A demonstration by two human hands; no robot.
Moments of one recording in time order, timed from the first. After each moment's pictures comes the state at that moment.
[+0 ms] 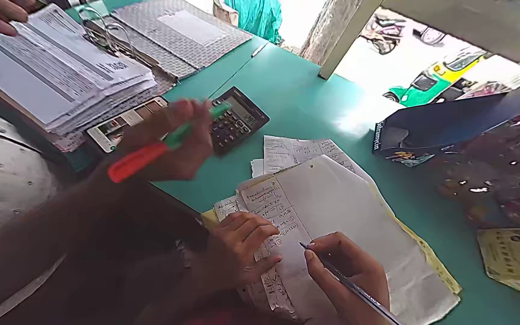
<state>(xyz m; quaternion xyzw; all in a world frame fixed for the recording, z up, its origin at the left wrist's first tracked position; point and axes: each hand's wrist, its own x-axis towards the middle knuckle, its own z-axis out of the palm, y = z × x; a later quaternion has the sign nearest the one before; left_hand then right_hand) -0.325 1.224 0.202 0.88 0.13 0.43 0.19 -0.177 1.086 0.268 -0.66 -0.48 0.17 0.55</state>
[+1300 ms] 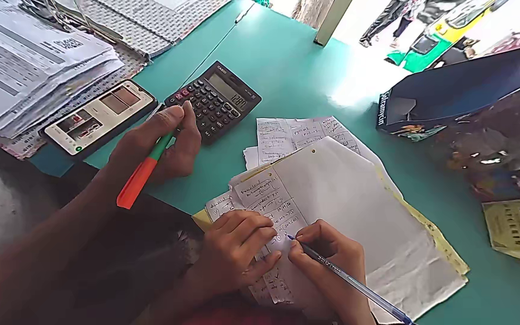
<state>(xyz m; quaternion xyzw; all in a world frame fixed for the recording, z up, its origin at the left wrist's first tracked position) -0.328 1.225 0.198 0.88 0.13 0.41 0.18 -0.184 1.099 0.243 -0.72 -0.45 0.13 0.51</state>
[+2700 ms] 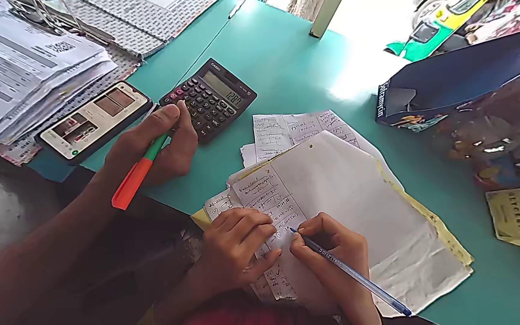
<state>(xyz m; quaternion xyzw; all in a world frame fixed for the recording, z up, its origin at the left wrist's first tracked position) -0.328 1.224 0.199 0.89 0.13 0.41 0.18 -0.182 1.100 0.243 -0.73 -0.45 0.11 0.51</state>
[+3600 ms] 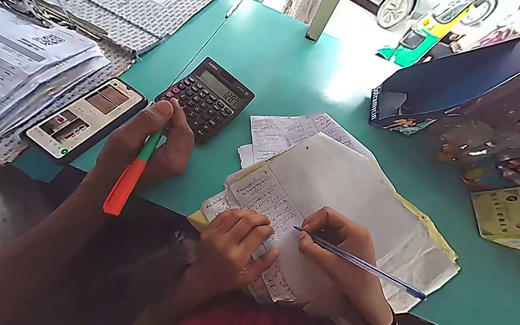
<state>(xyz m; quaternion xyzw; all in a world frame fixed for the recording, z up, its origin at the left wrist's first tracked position) -0.327 1.225 0.198 0.88 0.12 0.41 0.18 -0.164 1.099 0.250 -0.70 -0.46 0.18 0.52</state>
